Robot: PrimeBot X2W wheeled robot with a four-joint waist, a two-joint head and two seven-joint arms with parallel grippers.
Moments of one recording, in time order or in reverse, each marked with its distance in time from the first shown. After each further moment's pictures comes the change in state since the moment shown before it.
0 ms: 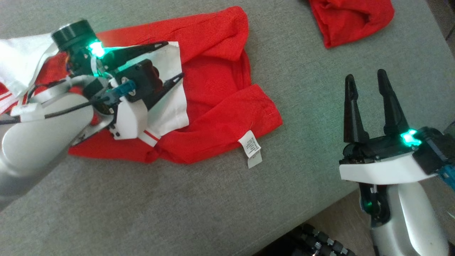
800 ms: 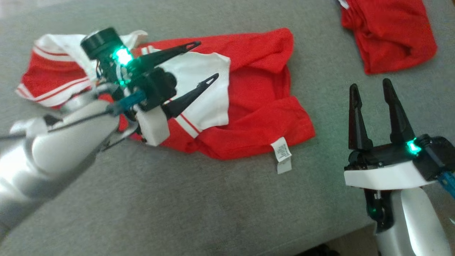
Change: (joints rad) left arm 0.126 -0.112 0.145 0.011 0.011 0.000 -0.186; right arm 0.036 0.000 -0.043 0.010 -0.085 0.000 0.000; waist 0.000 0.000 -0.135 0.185
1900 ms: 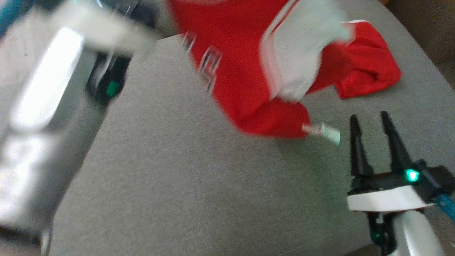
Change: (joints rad) left arm -0.029 -0.272 0.525 0.098 -0.316 0.005 -0.148; right arm 0.111 -0.002 0.005 0.027 0.027 0.000 0.000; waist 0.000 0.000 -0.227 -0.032
